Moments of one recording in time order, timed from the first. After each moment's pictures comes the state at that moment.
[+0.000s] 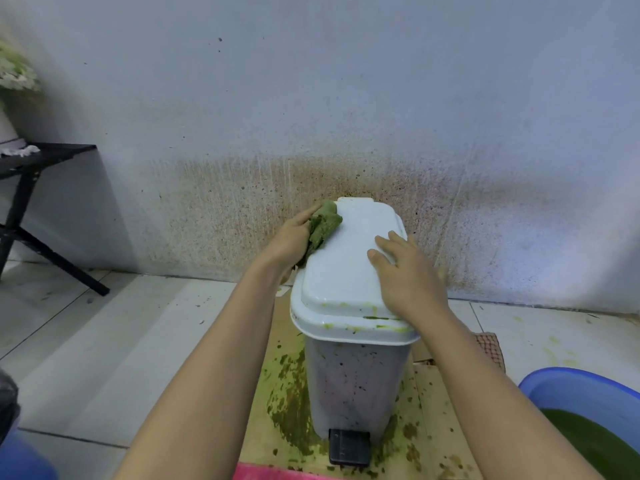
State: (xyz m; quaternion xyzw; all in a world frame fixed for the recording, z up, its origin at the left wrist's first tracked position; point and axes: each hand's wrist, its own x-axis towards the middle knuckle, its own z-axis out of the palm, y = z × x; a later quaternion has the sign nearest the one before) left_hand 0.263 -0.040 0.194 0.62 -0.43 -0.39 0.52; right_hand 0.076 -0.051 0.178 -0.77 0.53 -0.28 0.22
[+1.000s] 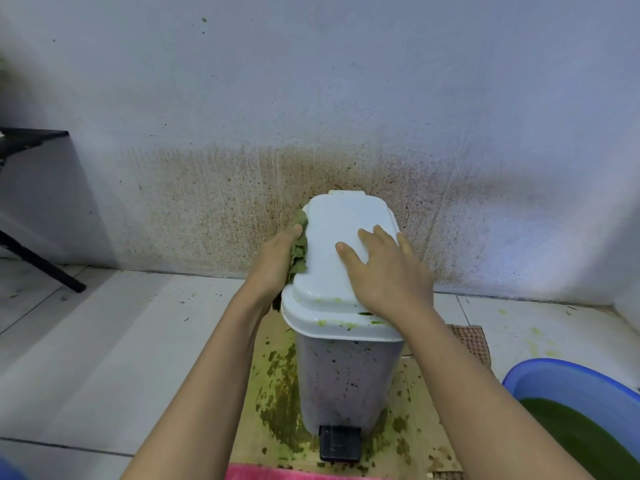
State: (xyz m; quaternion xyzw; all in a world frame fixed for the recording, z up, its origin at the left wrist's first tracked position) left_hand 0.267 -0.020 0.151 0.61 -0.41 -0.38 0.56; right_hand 0.092 -0.035 0.188 -0.80 0.56 -0.17 0.12
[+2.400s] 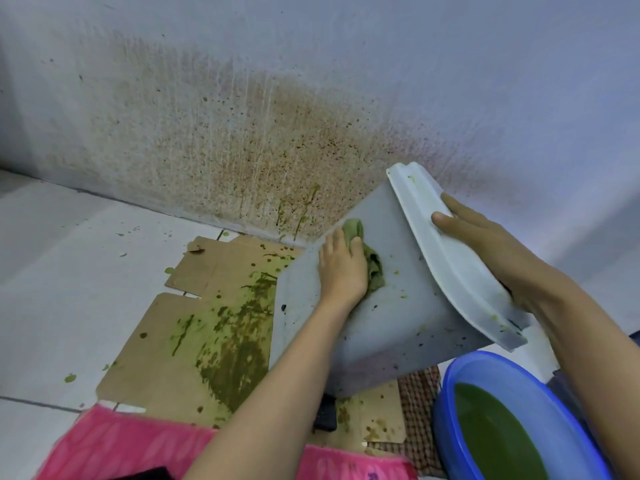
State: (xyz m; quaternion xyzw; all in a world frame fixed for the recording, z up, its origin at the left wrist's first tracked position) left_hand 0.146 -0.088 0.071 0.66 -0.39 -0.38 0.52; right_hand -0.014 -0.092 0.212 -0.73 0.53 -0.22 0.37
